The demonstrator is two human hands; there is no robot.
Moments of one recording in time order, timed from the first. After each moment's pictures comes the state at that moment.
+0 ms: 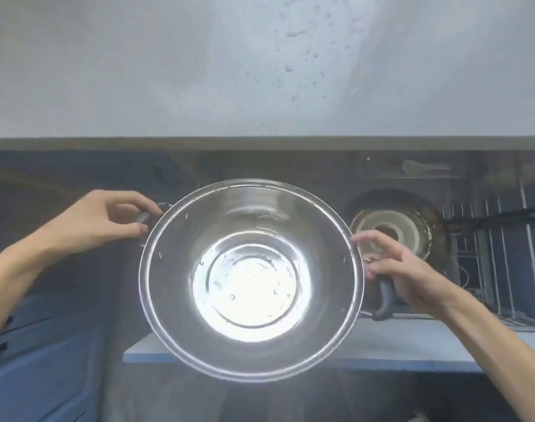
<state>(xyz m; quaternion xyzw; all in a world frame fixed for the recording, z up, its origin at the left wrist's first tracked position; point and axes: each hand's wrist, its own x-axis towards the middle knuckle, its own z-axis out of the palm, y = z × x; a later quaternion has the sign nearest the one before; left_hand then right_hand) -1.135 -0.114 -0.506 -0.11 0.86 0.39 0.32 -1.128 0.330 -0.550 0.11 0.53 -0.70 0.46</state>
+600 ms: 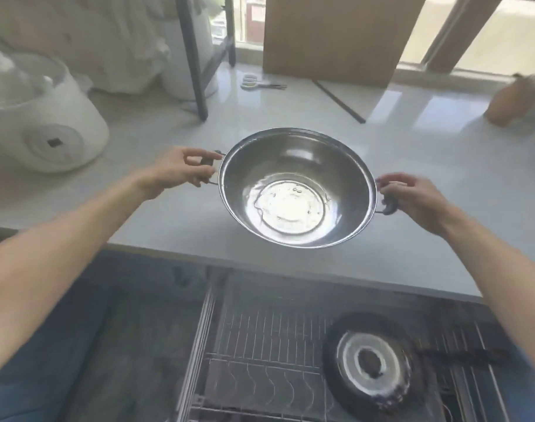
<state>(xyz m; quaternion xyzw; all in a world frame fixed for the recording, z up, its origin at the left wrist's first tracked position) -1.329 -0.114 -0.404 -0.07 0.84 0.52 0.11 -1.386 0.302 -0.405 0.01 0.78 -0.60 0.19</state>
